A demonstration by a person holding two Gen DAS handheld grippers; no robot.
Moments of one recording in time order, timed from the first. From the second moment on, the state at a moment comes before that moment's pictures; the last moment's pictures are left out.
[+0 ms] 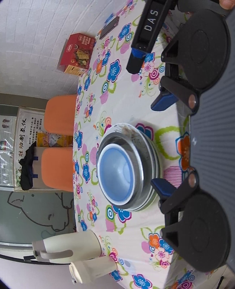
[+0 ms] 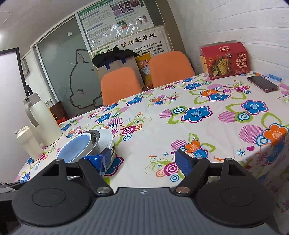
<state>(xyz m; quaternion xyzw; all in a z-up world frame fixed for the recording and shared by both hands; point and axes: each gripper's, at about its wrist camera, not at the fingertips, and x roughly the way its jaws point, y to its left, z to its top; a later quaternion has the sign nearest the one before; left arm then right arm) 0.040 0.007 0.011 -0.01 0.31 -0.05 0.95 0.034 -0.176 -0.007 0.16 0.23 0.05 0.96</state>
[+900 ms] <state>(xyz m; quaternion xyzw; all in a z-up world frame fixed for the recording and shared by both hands) -0.039 -0.008 -0.003 0.03 0.28 -0.06 0.96 -0.030 -0.171 -0.019 0.11 0.21 0.07 0.97</state>
